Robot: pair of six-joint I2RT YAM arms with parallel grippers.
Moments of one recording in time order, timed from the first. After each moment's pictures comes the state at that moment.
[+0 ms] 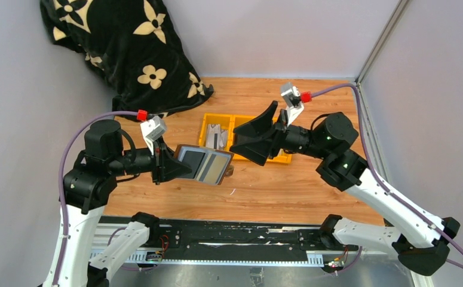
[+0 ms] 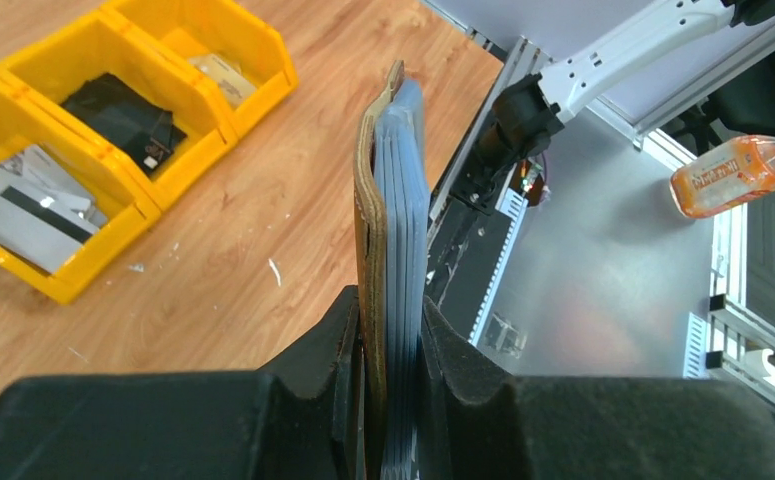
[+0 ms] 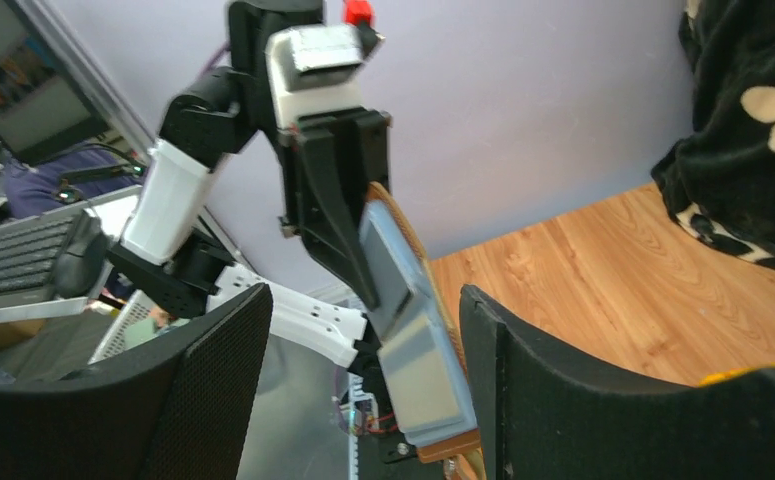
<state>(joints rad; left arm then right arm) -0.28 0.76 1.31 -0.98 0.91 -0.01 0.88 1.00 1.16 0.12 -0.51 0.50</state>
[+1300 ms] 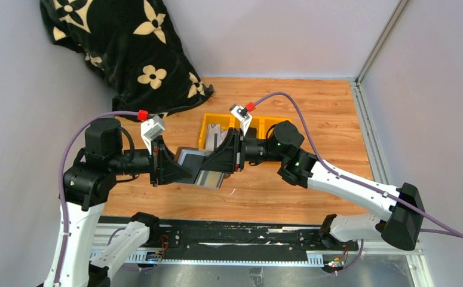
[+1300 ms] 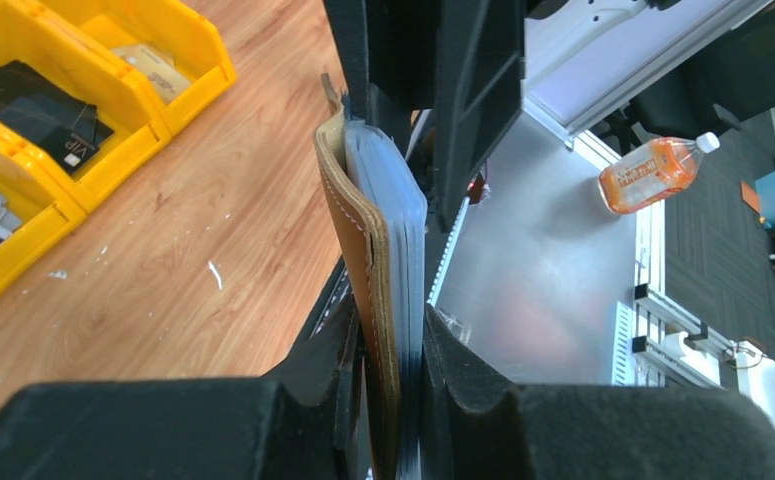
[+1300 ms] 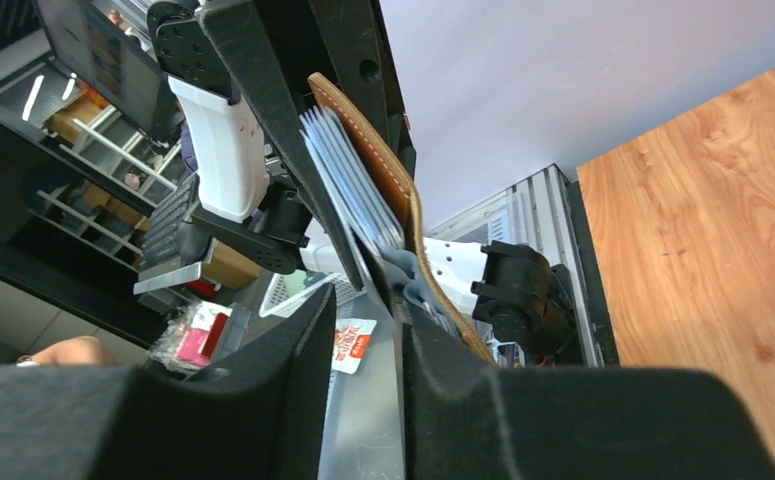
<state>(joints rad) -0.26 0.79 1.31 -1.05 1.04 -0.04 1.01 1.23 1.02 0.42 -0.62 0.85</state>
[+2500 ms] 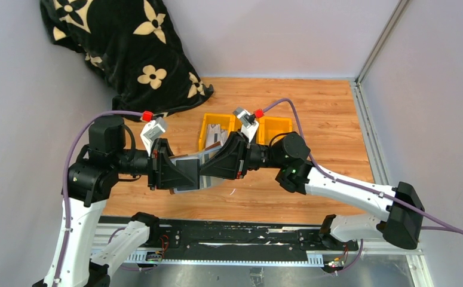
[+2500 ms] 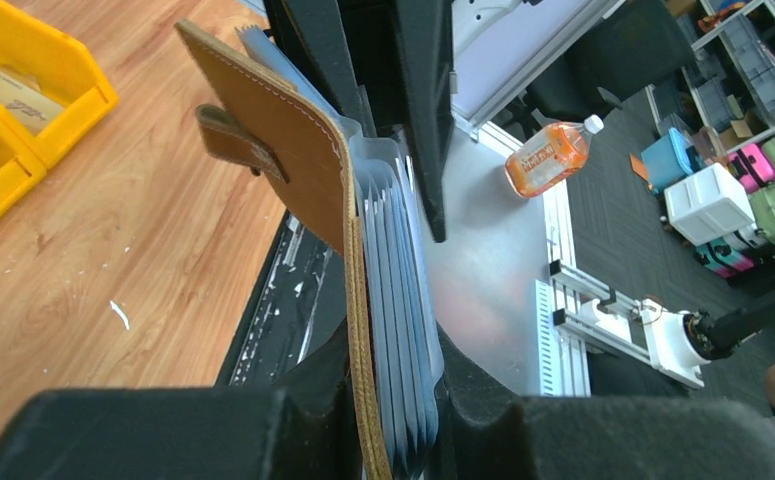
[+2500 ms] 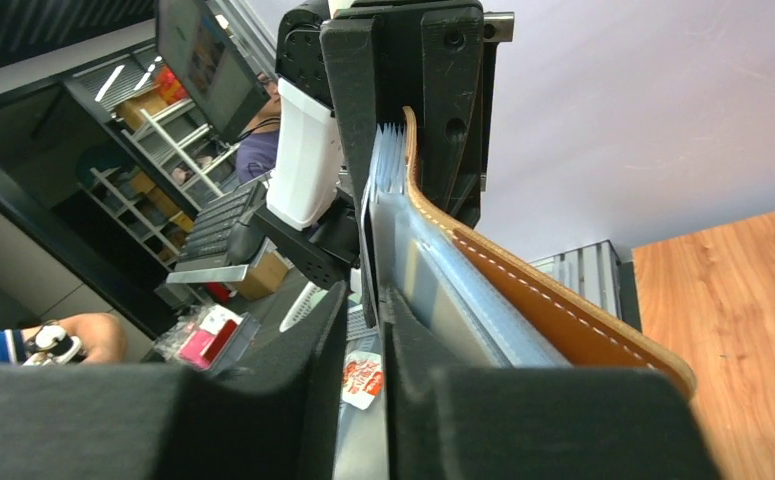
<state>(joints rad) -0.27 0.80 1.33 -1.05 1.25 -0.07 1.05 1.25 0.94 0.79 -0.64 0.91</state>
